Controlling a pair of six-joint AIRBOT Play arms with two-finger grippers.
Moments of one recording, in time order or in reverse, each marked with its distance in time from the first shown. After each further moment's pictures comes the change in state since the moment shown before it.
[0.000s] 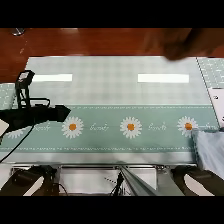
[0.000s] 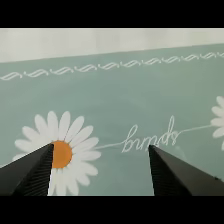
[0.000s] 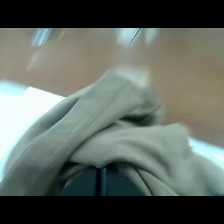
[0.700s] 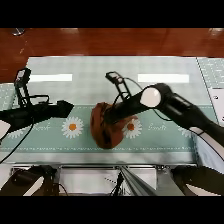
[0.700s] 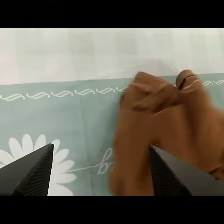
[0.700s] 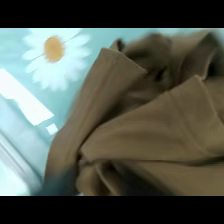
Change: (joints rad) left arm -0.003 0.002 -0.026 -0.094 0.090 0.001; right arm 0.611 -0.256 -0.714 0.103 -0.296 0.138
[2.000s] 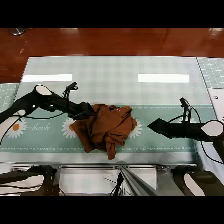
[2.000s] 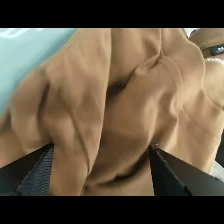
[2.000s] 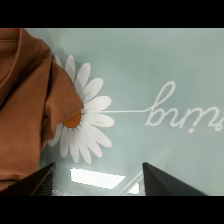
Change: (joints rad) left arm 0.126 -0.834 0.185 -0.578 -0.245 0.486; right arm -0.698 0.577 -0.765 0.161 -0.008 -0.024
